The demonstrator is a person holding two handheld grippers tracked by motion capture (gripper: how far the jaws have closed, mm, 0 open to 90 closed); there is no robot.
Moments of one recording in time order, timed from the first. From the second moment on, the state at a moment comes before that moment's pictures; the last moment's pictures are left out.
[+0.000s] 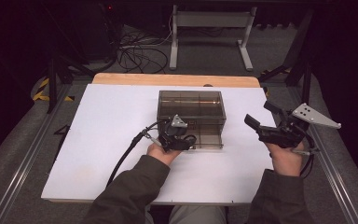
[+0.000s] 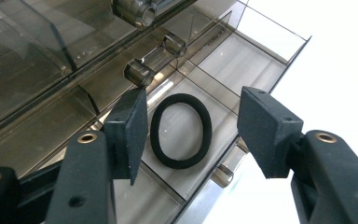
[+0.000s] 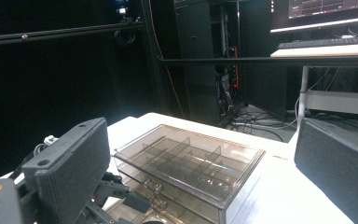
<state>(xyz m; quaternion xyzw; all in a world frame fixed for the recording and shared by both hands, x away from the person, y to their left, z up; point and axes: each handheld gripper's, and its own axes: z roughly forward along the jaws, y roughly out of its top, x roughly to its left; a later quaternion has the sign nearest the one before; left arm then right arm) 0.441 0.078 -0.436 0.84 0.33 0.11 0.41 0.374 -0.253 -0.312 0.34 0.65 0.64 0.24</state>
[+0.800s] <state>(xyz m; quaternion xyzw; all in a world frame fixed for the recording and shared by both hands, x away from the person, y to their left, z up) 0.426 0.094 -0.419 0.83 0.32 0.15 0.43 0.375 -0.249 -0.313 0.34 0.65 0.64 0.24</state>
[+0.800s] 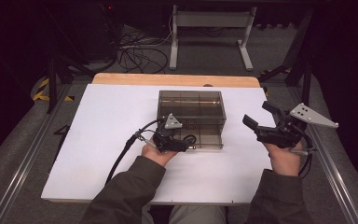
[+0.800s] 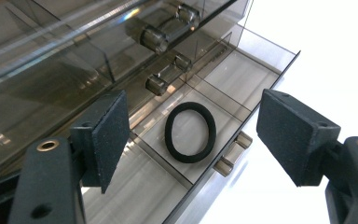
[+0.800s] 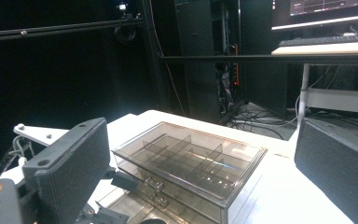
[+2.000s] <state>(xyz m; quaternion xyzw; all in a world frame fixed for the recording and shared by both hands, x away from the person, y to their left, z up) 0.399 0.142 -0.376 0.79 0.30 0.19 0.50 0.382 -0.232 -0.321 0.34 0.67 0.62 0.23</state>
